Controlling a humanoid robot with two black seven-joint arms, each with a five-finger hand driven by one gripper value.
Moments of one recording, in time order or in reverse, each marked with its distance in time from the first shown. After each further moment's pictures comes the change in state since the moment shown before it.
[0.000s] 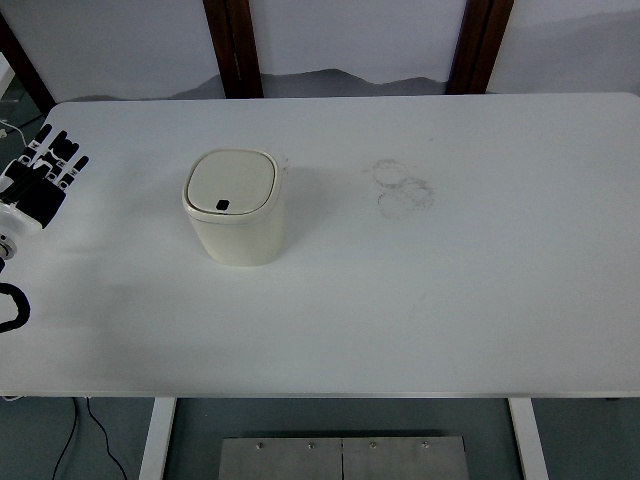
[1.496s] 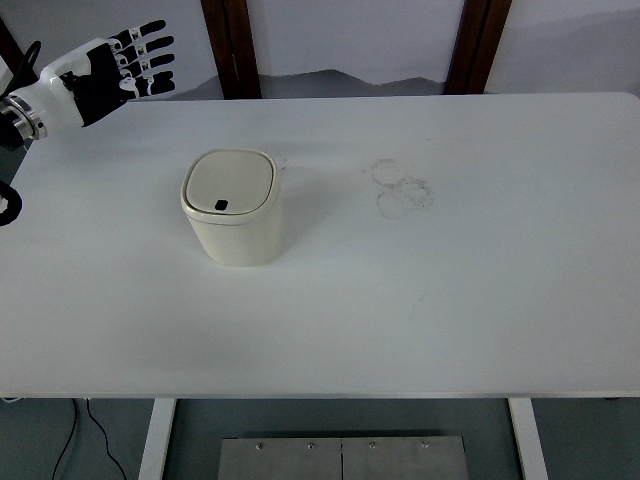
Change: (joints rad) left arm -0.508 0.175 0.498 -0.340 0.336 0.054 0.012; right arm 0.000 0.000 0.000 0.000 0.000 0.000 0.000
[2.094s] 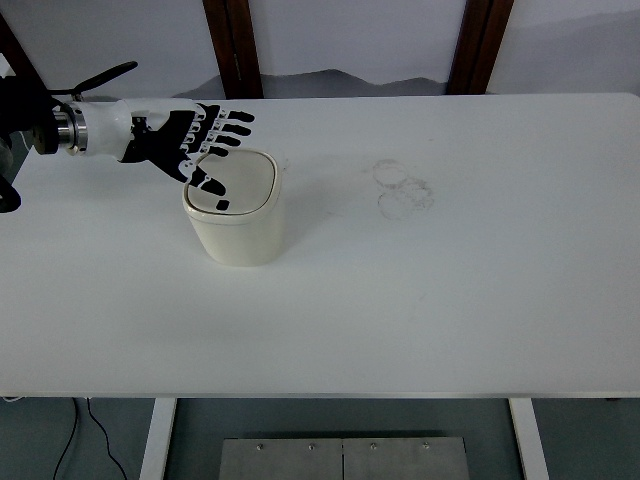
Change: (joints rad) left arm -0.274 0.062 0.326 -0.311 0.232 -0.041 0.176; right arm -0.001 0.000 0.000 0.000 0.000 0.000 0.000
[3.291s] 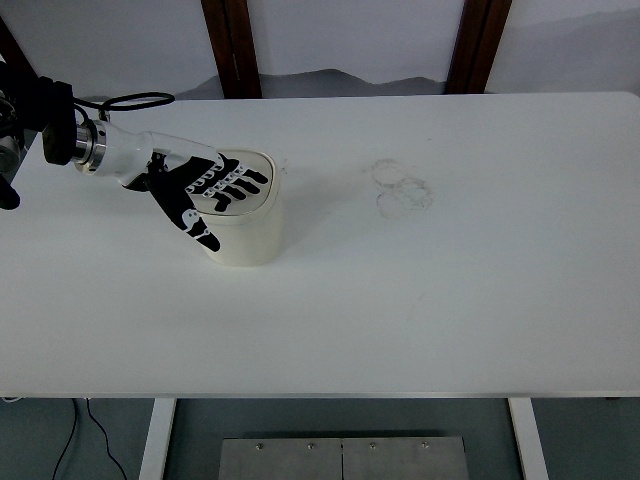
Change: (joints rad) left arm -0.106 -0.006 0.123 -0.101 0.081 -0.083 0.115; right arm 0.001 0.000 0.000 0.000 0.000 0.000 0.000
